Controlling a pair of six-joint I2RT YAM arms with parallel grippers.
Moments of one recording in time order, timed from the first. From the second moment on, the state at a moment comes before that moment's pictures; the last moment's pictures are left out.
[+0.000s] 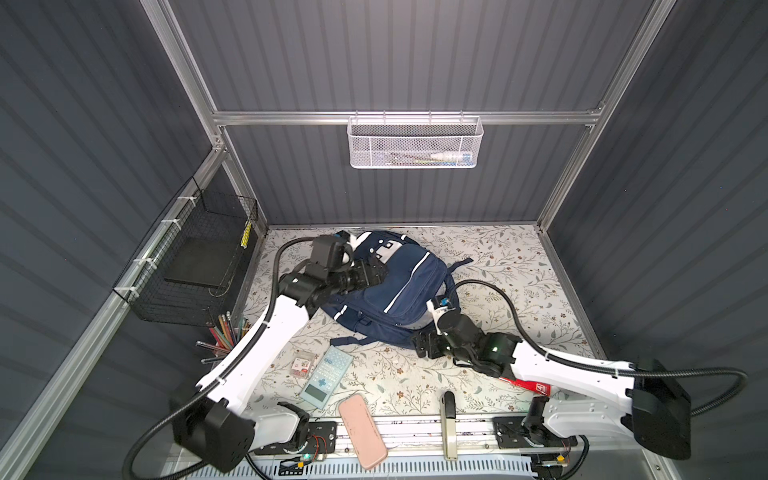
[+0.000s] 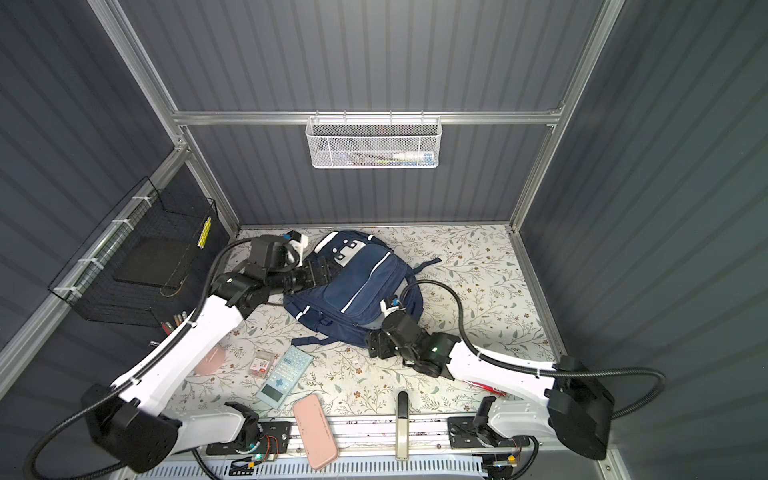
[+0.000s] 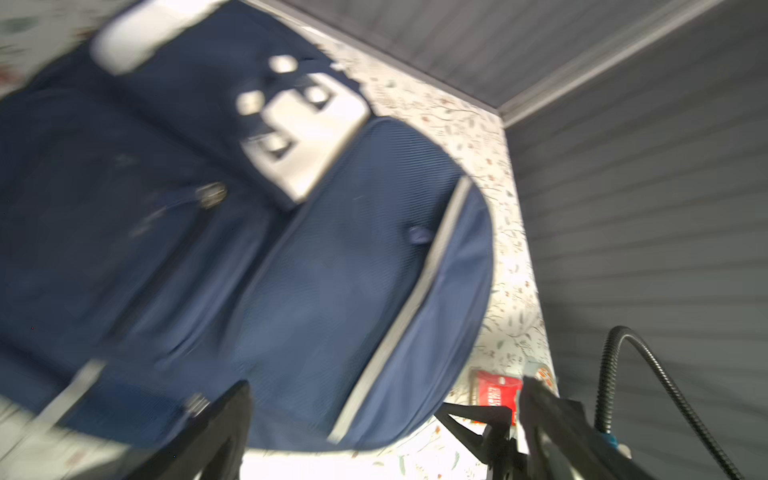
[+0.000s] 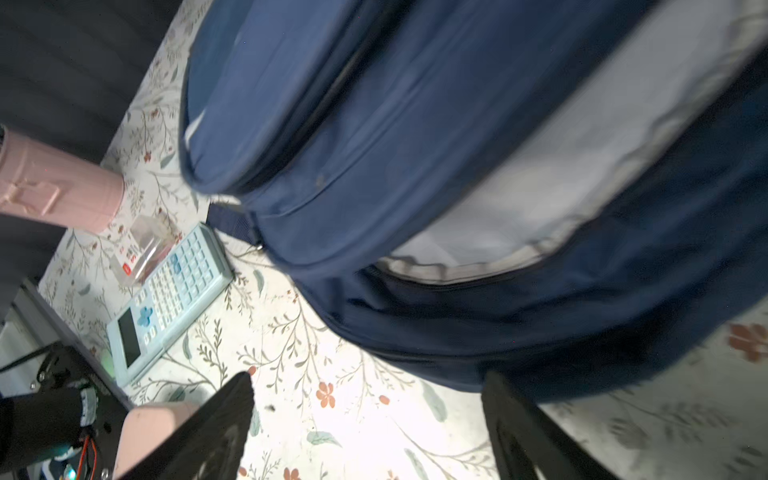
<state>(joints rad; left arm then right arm) -0.44 1.22 1.19 -0.65 0.25 -0.63 1.02 1.28 0.72 -0.19 0.15 0.63</state>
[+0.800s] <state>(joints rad) -0.33 1.17 0.67 -0.77 0.07 -0.68 1.30 1.89 1.15 -0.06 -0.04 0.29</state>
